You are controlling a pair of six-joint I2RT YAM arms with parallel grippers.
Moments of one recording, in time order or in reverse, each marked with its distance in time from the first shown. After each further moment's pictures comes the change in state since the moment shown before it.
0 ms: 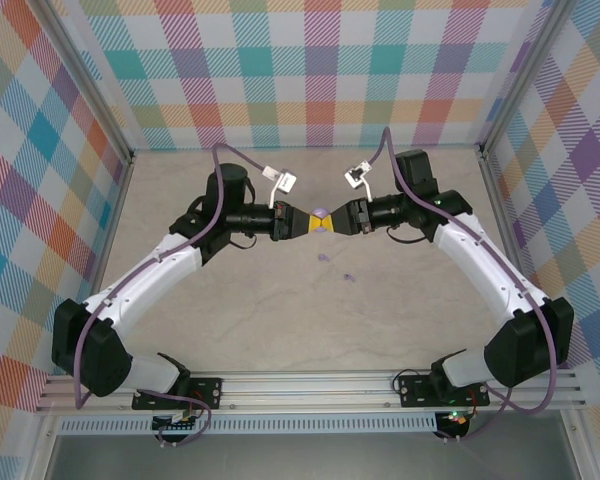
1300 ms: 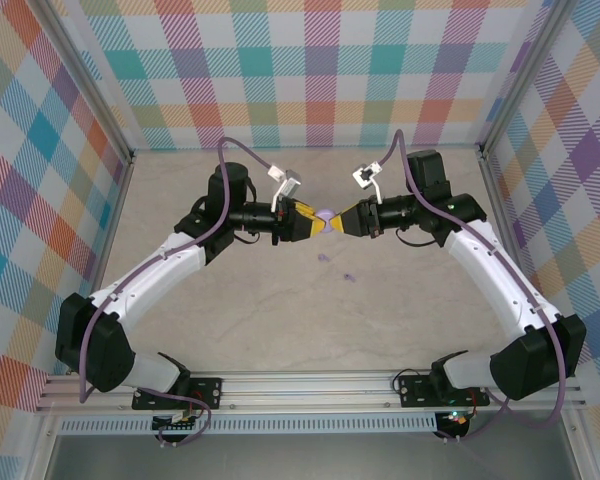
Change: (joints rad) left arm -0.002 0.027 -0.021 0.140 0.128 0.198; right arm -0.014 -0.066 0.000 -0.038 -0.026 -0.092
